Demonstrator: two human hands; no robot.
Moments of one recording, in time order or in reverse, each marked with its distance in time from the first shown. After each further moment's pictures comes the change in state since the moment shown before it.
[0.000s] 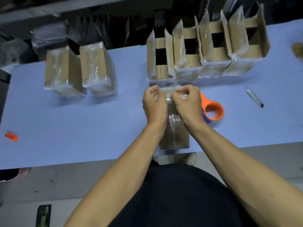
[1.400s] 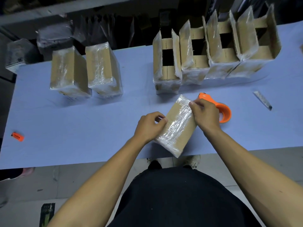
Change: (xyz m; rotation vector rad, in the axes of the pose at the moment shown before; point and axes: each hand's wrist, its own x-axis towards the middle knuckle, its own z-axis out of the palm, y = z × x) left_hand 0.026 -0.044 -0.080 0.822 -0.521 0.173; right_hand 0.016 0.062 -0.022 -0.284 -0.092 0.010
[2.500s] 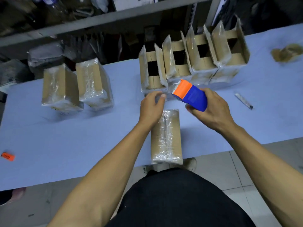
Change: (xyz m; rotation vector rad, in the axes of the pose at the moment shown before) left_hand 0.031 0.085 -0.001 -0.213 0.176 0.143; right_hand 0.000 -0.010 -0.081 -0.291 0.037 -0.320
